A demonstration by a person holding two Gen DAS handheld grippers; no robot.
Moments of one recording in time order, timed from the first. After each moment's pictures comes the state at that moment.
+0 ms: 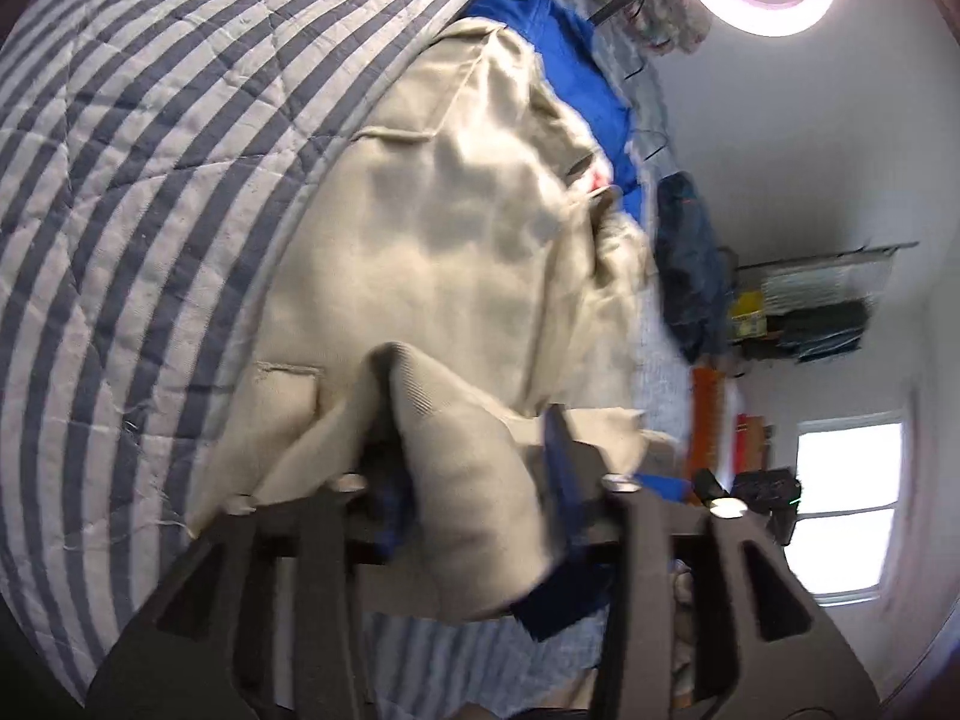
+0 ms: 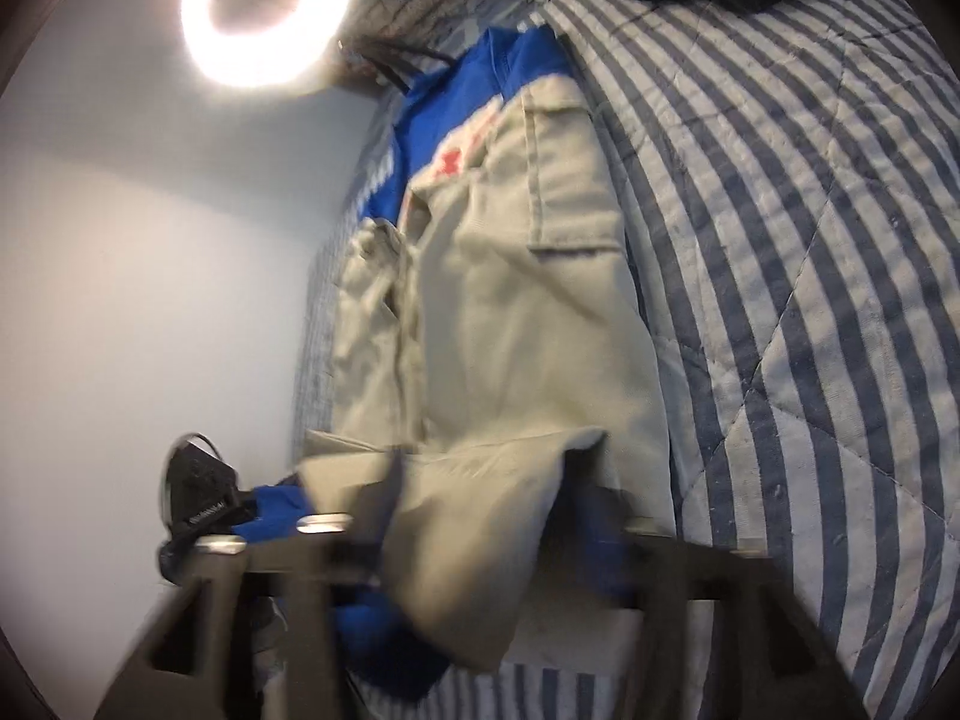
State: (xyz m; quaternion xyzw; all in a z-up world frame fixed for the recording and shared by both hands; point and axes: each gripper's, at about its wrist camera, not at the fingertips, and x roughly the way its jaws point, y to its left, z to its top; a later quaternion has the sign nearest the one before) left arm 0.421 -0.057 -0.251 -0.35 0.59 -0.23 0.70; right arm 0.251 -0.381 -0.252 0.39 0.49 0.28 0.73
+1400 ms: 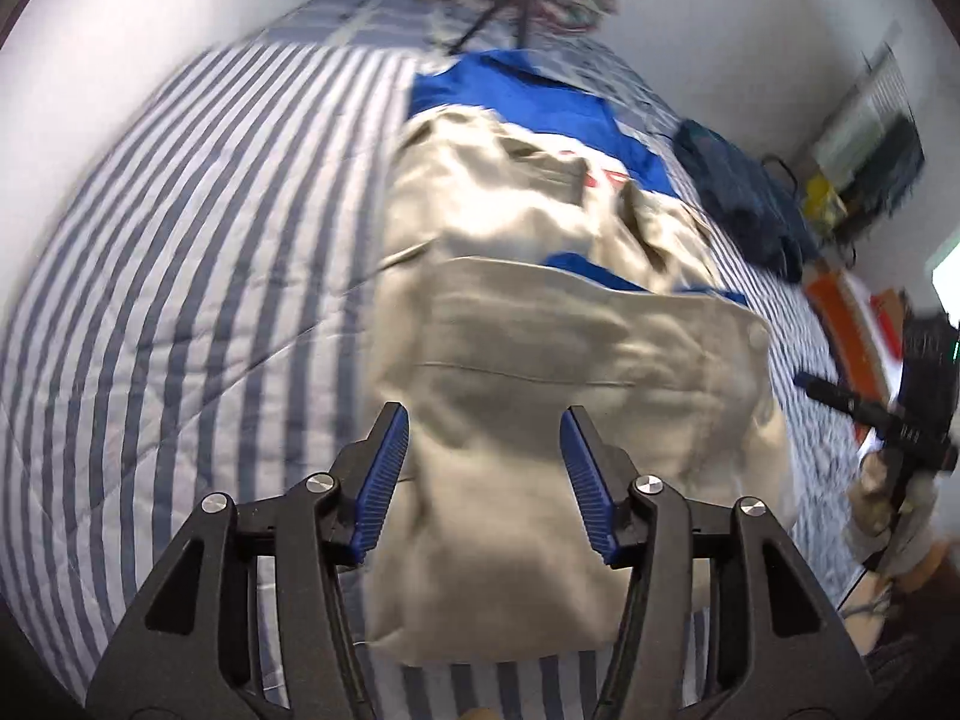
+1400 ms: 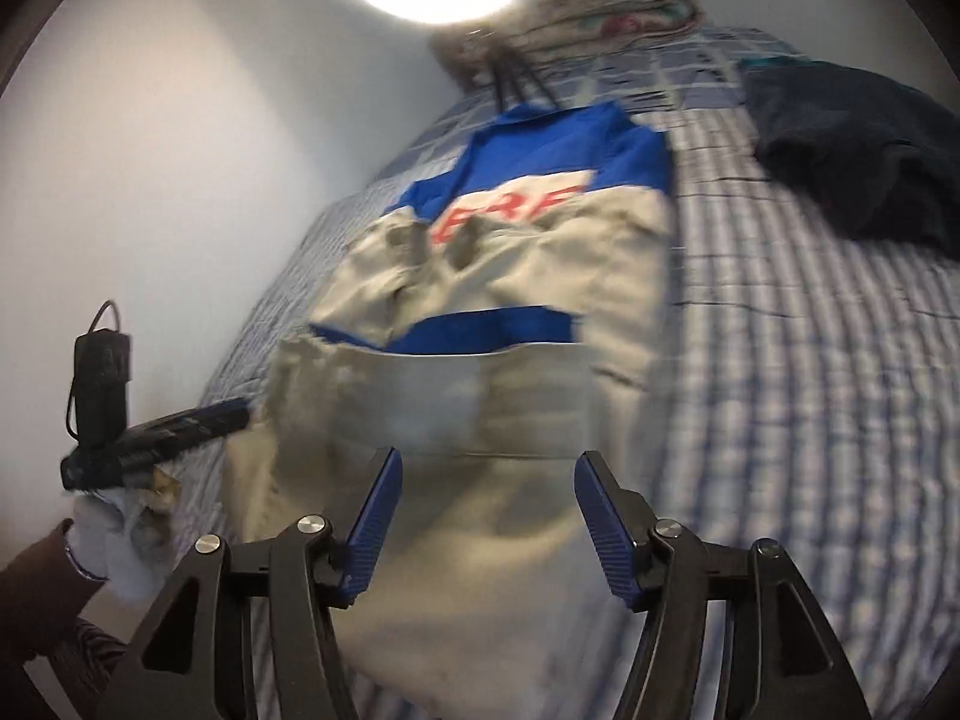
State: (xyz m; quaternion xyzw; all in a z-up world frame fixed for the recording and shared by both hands) left arm 0.409 -0.063 -0.231 -0.09 0.51 -0.21 0.83; right arm 0.254 -0.374 -0.225 0.14 0.44 0.28 0.84
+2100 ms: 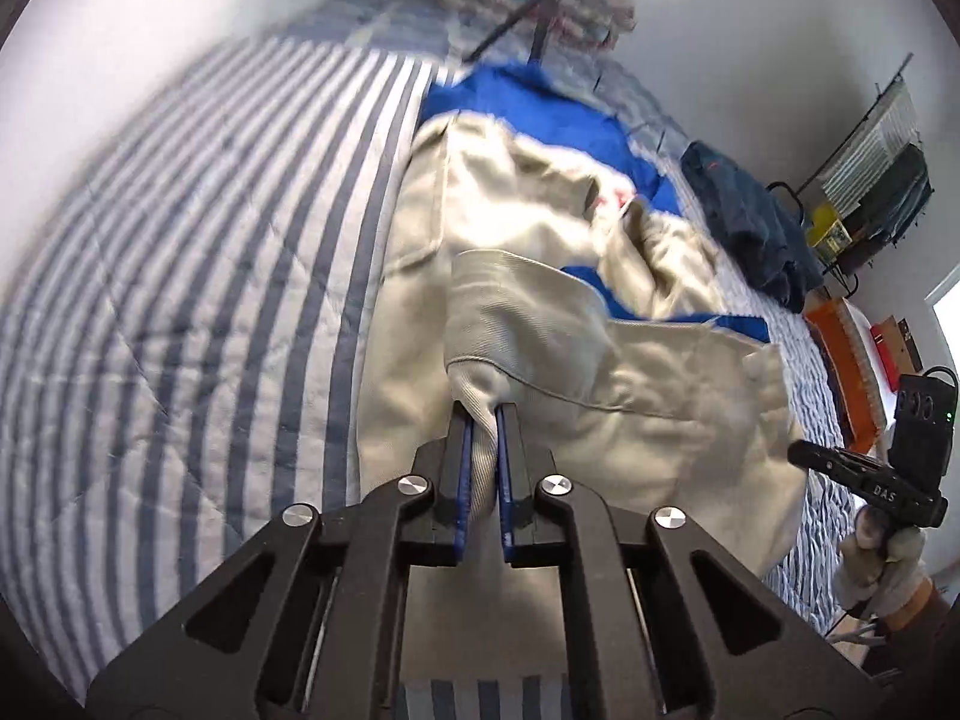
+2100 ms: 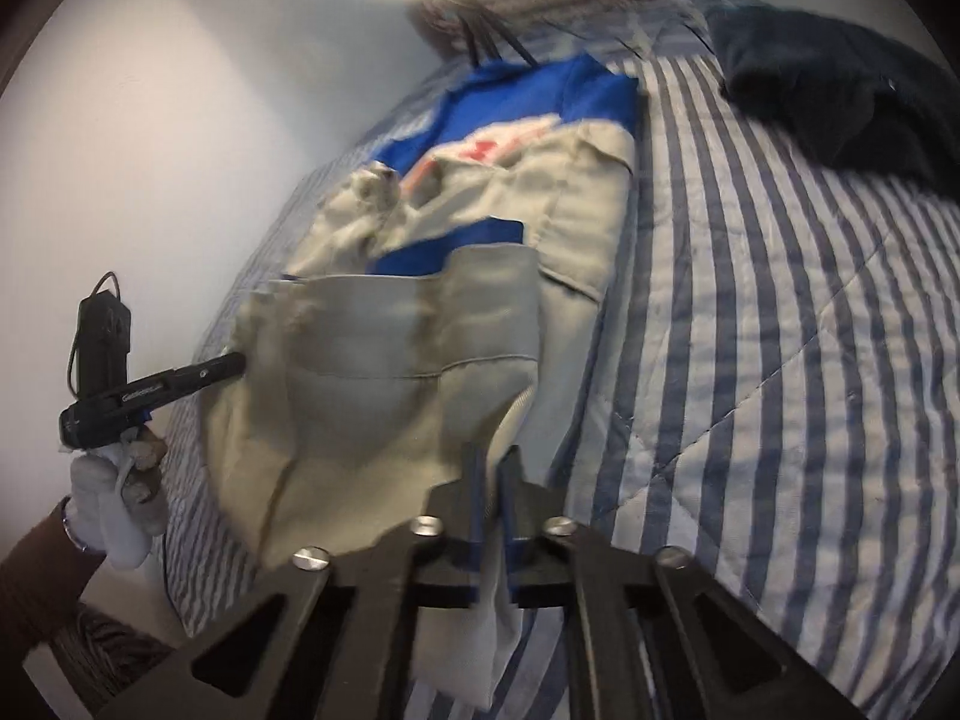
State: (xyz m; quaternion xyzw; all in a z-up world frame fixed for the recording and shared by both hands) left arm 0.409 -0.077 -0.226 -0.09 0.48 -0.20 0.85; right arm 0.232 -0.381 -0.239 0.12 0.46 0.30 0.82
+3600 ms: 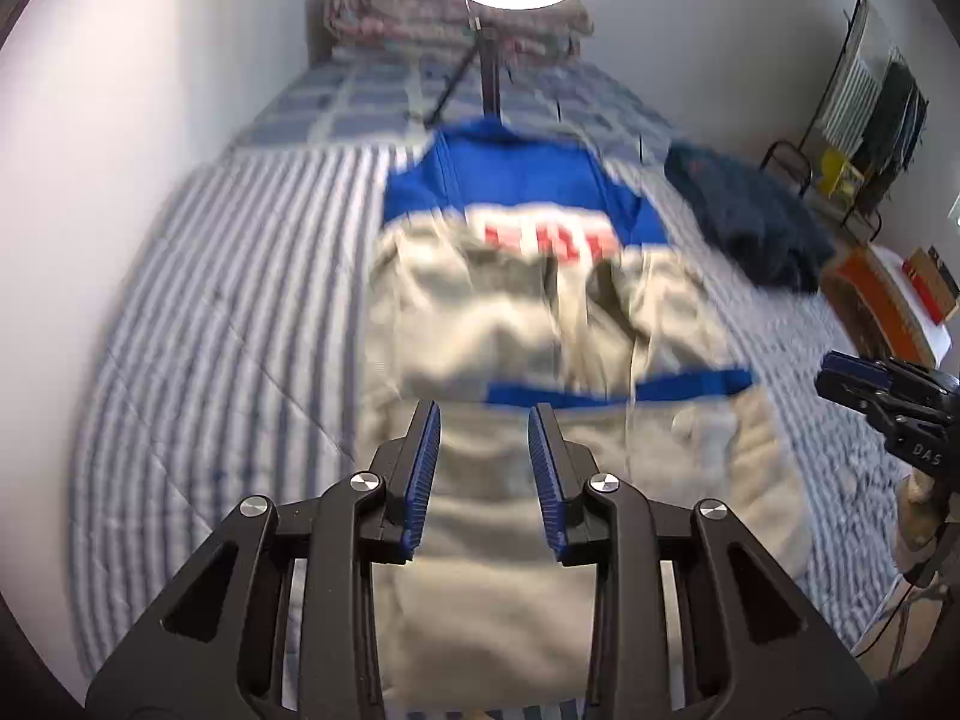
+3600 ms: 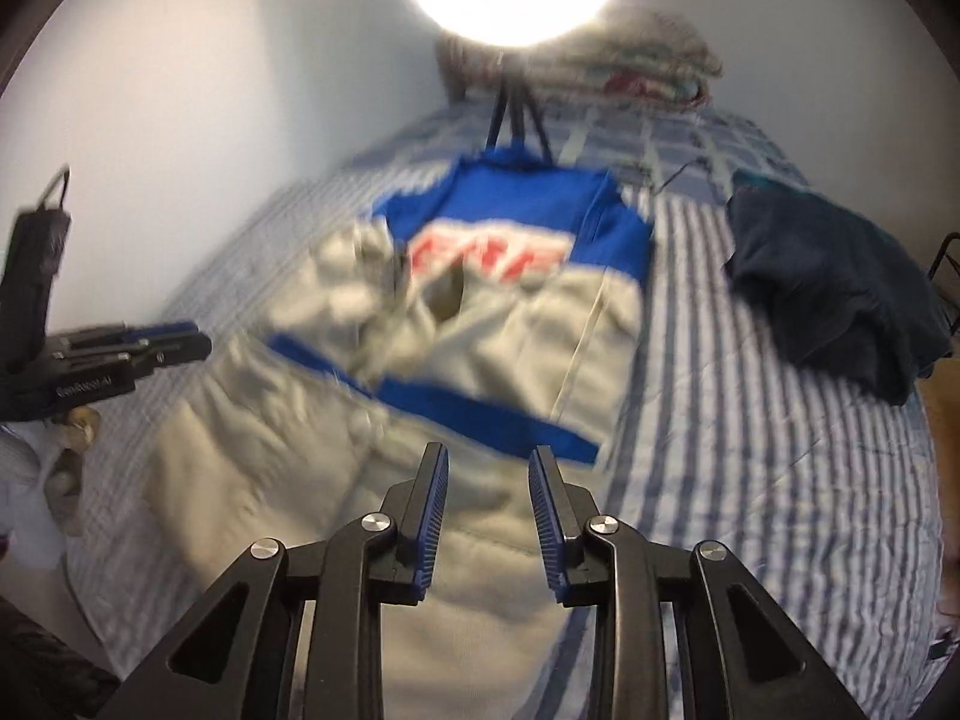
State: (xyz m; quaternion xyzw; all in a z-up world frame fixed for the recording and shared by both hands) left arm 0.436 -0.117 -0.164 0.01 0.44 -0.19 0.88; right arm 0.255 -0.335 -0.158 0.00 0.40 0.22 0.89
